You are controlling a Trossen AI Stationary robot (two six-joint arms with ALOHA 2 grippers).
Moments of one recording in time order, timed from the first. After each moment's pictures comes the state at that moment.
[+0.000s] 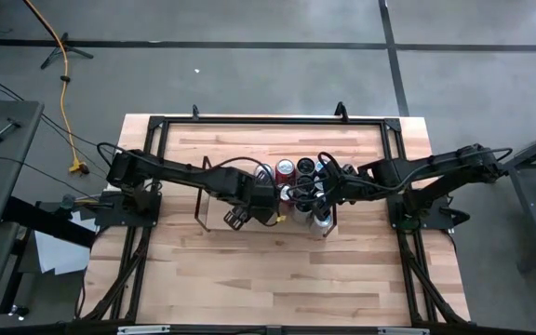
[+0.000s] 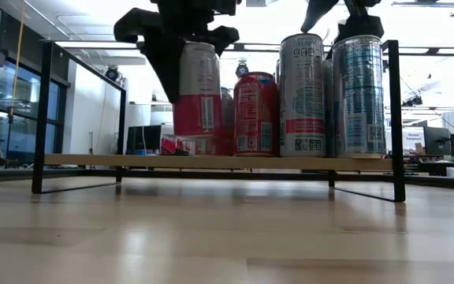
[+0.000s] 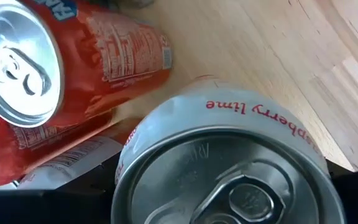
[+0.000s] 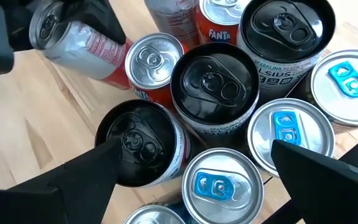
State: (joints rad) left arm -0.13 1.85 1.62 -1.07 -0.24 0.61; right arm 0.20 1.33 1.24 -0.90 0.32 0.86
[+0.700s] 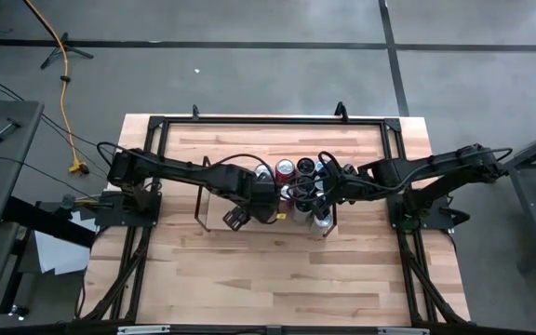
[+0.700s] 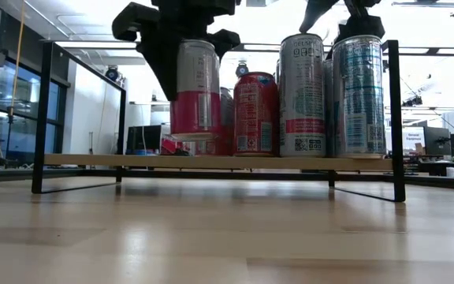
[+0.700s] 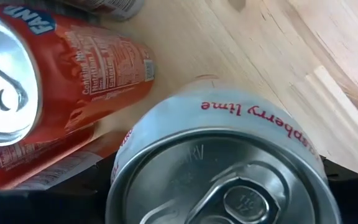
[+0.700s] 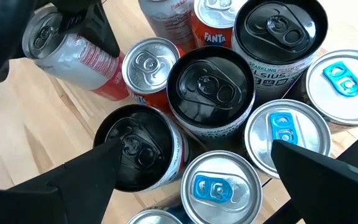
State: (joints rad) left arm -0.10 1.85 1.62 -1.07 -0.14 0.65; right arm 0.20 1.33 1.24 -0.90 0.34 0.88
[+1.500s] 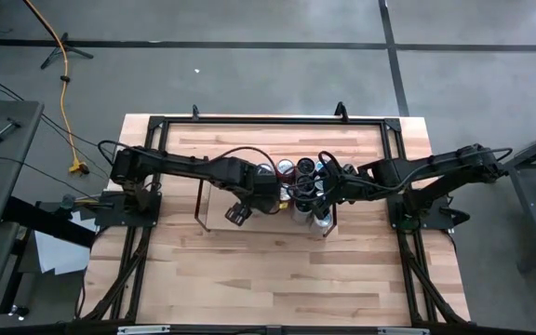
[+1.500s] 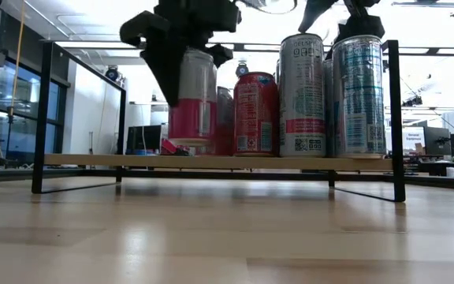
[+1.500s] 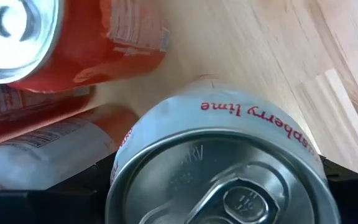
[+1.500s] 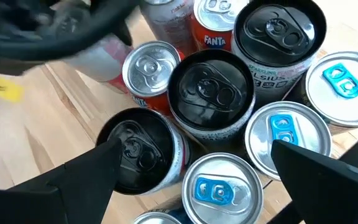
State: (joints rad) left arm -0.05 1.86 1.61 -1.10 -0.11 0.53; right arm 0.20 1.33 1.24 -0.90 0.34 0.89
